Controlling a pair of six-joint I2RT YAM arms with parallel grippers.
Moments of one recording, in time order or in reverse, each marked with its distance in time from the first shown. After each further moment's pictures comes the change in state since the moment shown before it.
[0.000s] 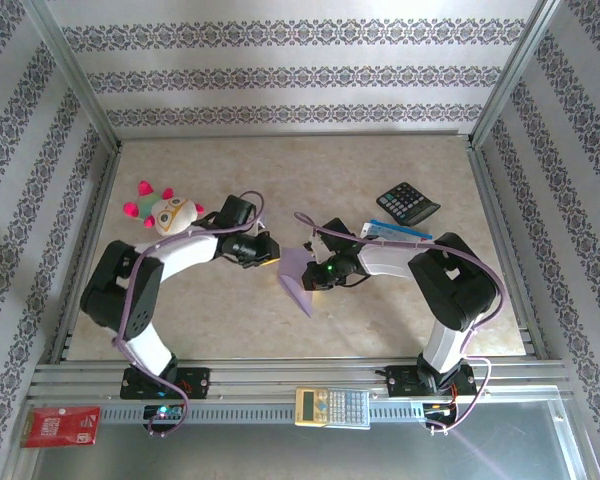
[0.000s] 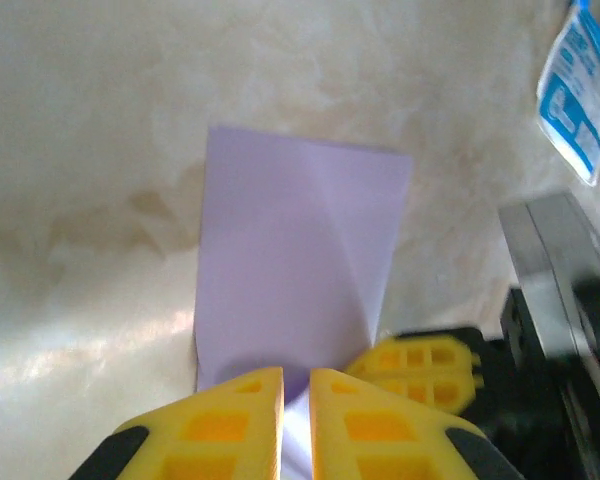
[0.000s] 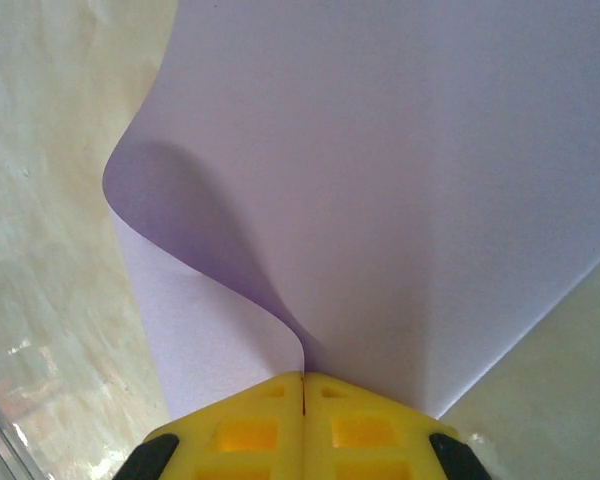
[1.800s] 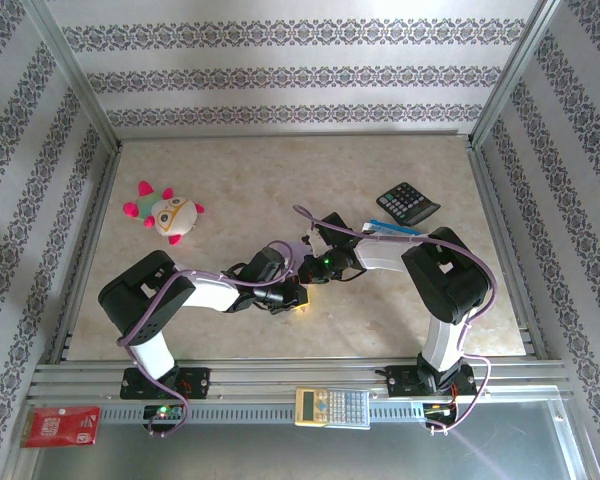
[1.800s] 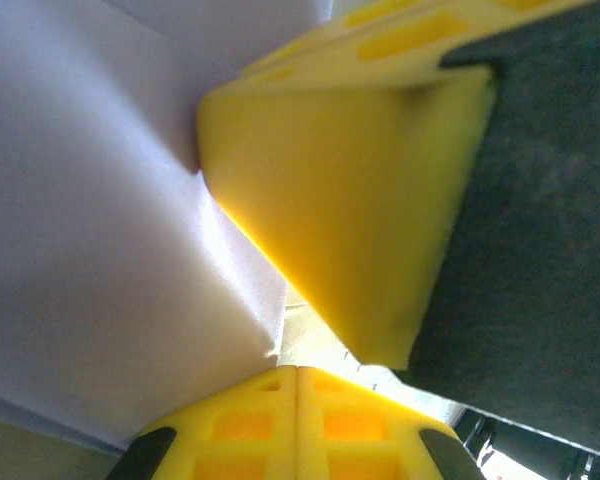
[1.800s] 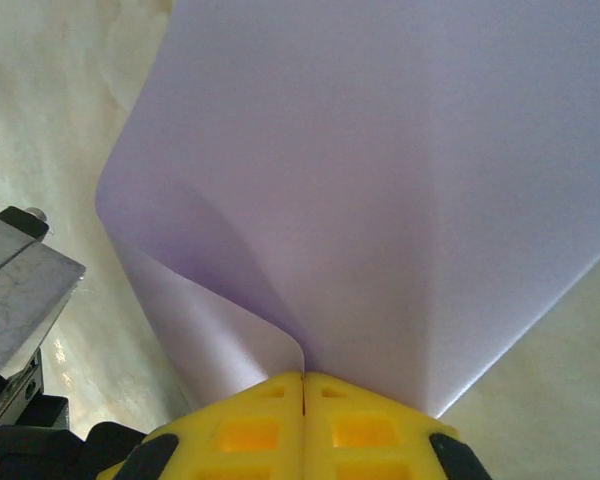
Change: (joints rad) left arm -0.337 0.084 -0.295 0.589 -0.047 -0.370; right arm -0.016 0.051 0.045 0.032 -0.023 0.021
